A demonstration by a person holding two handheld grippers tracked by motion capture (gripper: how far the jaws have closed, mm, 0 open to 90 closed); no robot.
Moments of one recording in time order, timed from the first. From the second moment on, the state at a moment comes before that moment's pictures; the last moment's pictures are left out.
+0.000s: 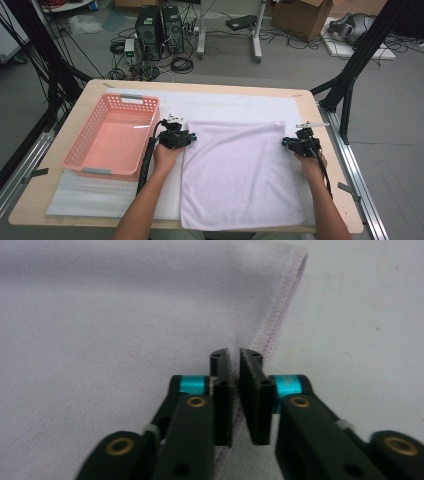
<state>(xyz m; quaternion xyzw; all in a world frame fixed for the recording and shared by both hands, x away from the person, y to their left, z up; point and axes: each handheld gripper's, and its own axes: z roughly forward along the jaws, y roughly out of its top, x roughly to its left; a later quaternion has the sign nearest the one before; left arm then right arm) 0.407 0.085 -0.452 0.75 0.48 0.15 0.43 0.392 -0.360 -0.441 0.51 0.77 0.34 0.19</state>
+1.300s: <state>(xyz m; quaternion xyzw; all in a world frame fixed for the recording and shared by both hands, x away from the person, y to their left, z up) 0.426 0.090 -0.452 0.73 0.49 0.13 0.45 0.428 -0.355 -0.443 0.50 0.76 0.35 0.20</state>
